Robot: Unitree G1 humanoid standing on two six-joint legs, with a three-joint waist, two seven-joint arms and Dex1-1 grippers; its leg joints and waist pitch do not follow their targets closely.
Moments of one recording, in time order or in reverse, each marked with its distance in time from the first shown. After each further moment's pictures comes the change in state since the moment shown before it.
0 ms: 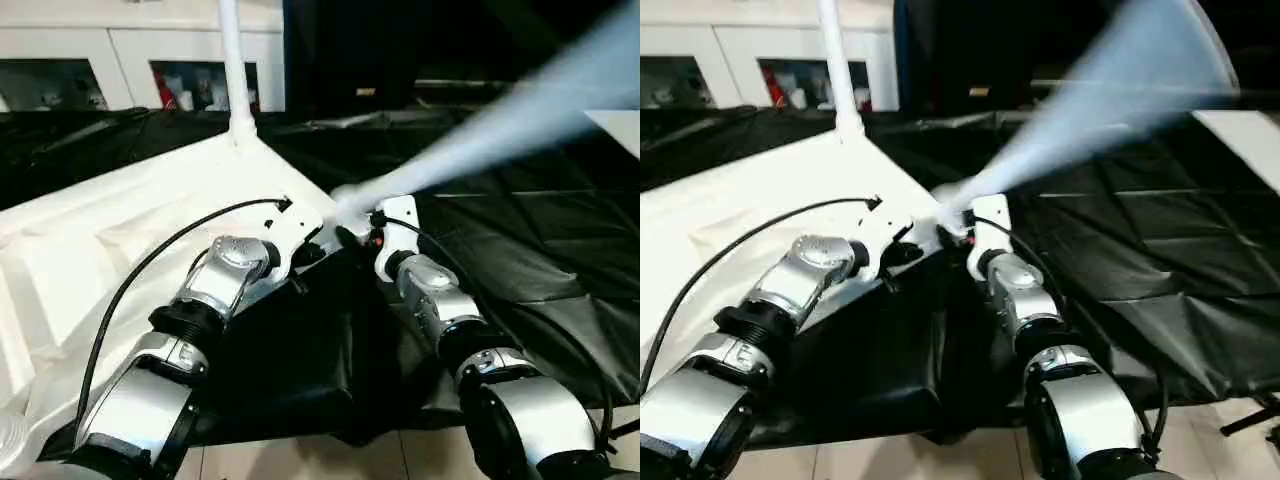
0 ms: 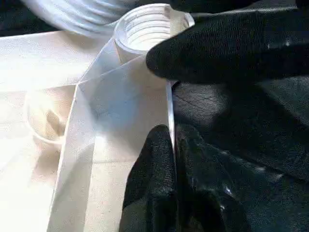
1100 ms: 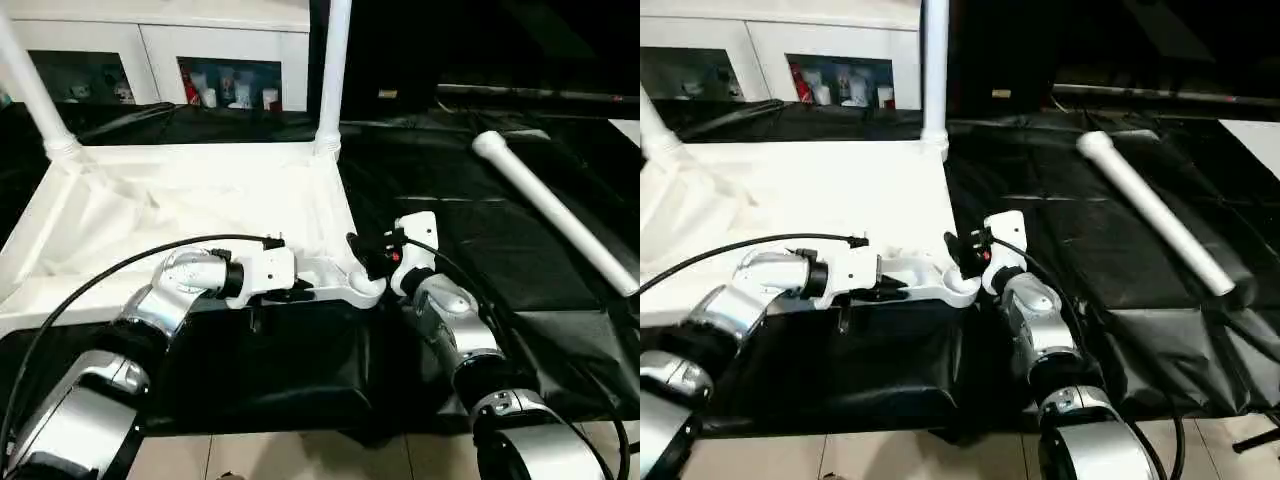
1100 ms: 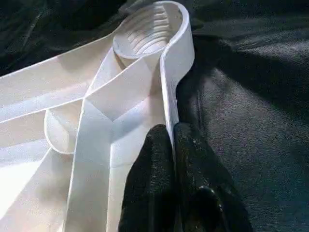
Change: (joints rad) left arm 0.078 0.213 -0.125 0.072 0.039 -0.658 -0.386; right arm 0.217 -0.028 0.003 -0.262 0.003 -0.046 0.038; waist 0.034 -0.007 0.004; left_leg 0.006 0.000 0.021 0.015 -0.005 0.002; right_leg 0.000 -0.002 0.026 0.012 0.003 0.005
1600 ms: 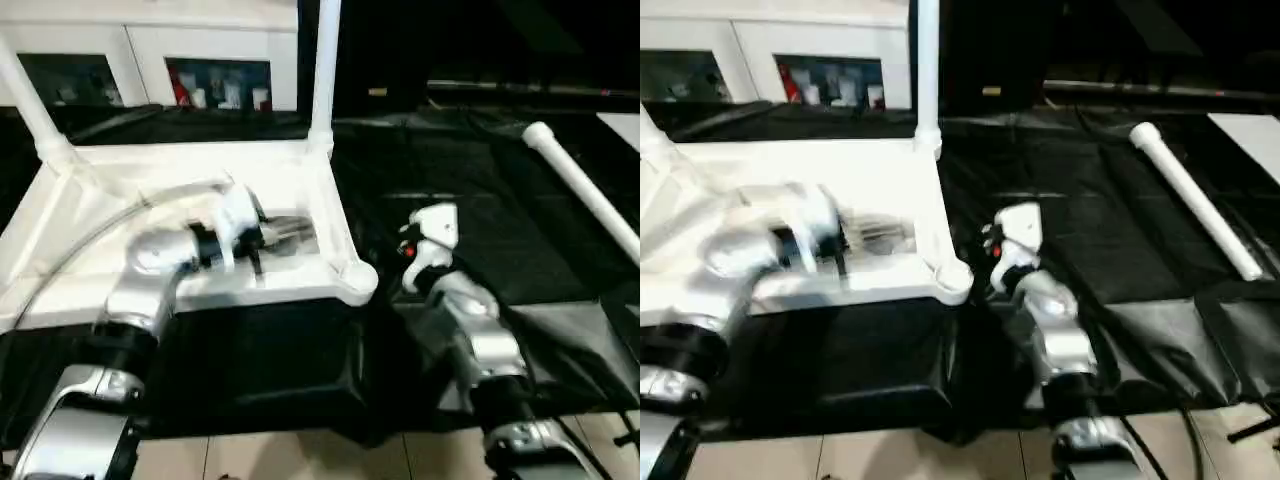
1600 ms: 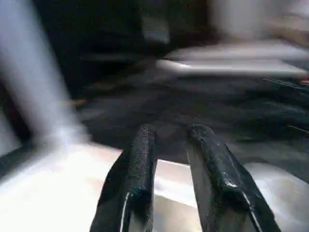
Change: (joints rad) left arm 0.087 -0.059 0.368 -0.302 -0.354 0.263 0.220; right arm 0.149 -0.026 0.014 -0.459 0.018 0.231 -0.039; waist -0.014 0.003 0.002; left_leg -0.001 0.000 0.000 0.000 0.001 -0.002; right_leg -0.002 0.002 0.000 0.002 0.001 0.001
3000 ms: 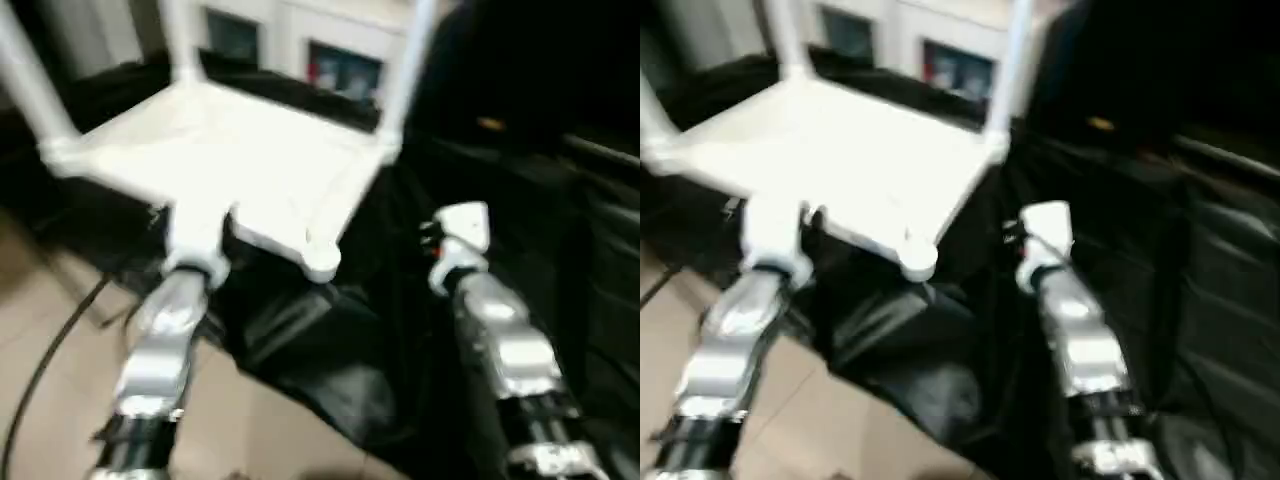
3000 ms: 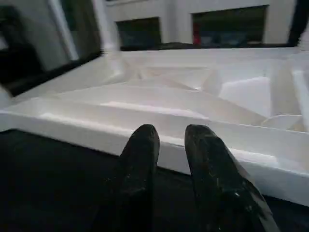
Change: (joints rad) left arm 0.350 -0.182 0.064 -0.513 0.277 0.373 0.759; right arm 0.050 -0.048 0.008 -0.161 -0.077 0.218 -0.133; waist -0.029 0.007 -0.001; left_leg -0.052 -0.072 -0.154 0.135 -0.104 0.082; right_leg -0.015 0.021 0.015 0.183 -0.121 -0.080
